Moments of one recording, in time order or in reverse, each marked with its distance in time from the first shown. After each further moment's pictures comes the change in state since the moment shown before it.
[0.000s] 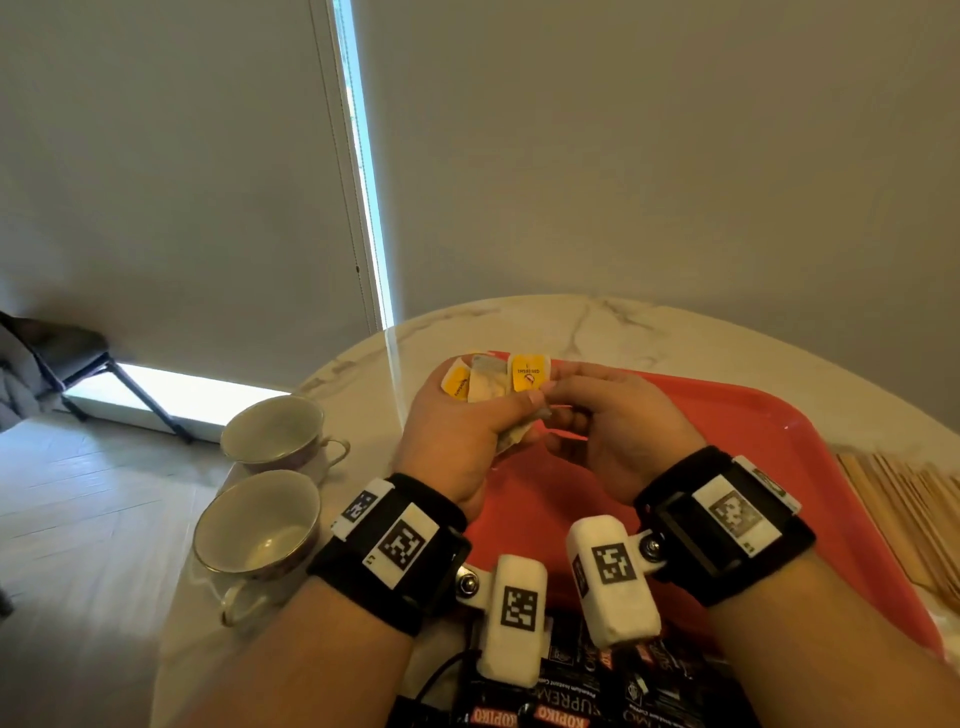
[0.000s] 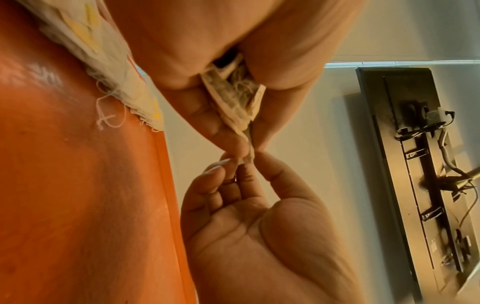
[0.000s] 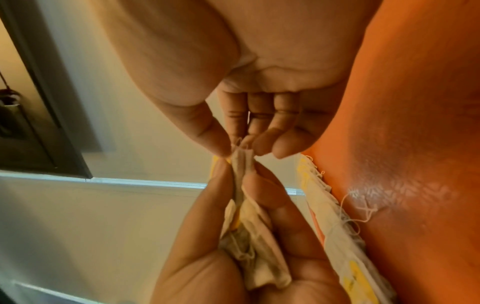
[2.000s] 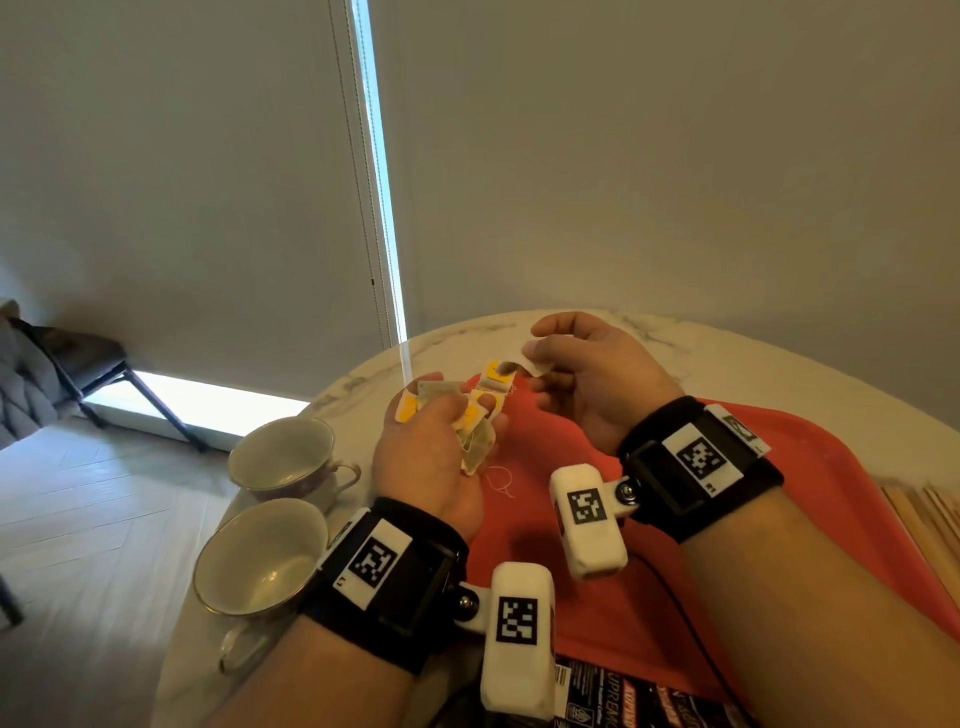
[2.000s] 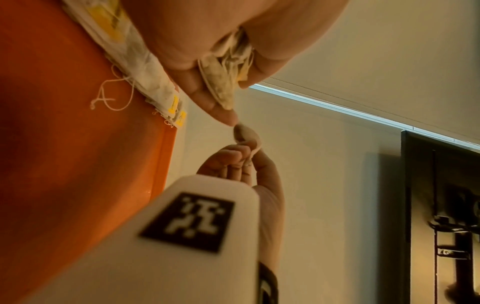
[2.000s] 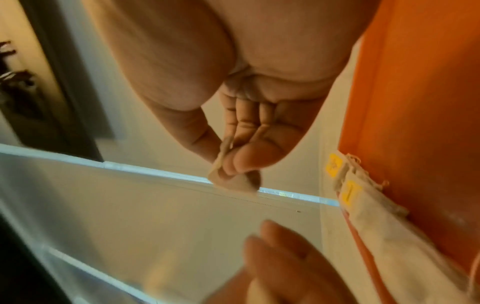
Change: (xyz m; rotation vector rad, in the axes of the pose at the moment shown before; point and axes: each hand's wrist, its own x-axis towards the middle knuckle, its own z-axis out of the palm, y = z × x) left_hand 0.019 0.006 -0.017 -0.448 0.380 -0.126; right_hand 0.047 -0.033 0.026 0.012 -0.053 -0.087
